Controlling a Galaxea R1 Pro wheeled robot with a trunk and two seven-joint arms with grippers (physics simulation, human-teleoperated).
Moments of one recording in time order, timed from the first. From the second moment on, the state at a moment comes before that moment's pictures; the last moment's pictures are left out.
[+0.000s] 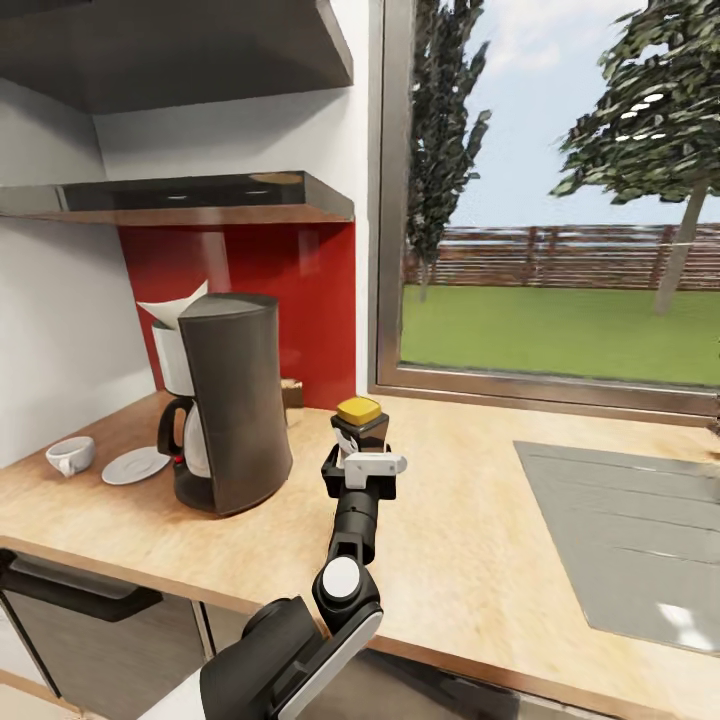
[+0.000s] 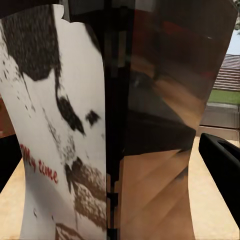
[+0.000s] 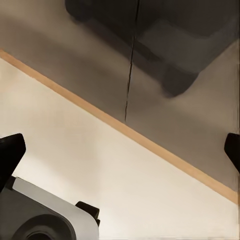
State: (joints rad) left arm -0.56 -0.11 -0.90 -1.38 0.33 0.07 0.81; right arm 0.06 -0.27 0.20 0.05 -0.19 -1.04 0.42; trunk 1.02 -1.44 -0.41
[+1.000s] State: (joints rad) left arm -0.56 -0.11 -0.90 -1.38 0.33 0.07 0.81; right arm 0.06 -0.27 0.20 0.05 -0.19 -1.04 0.42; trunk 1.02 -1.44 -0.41
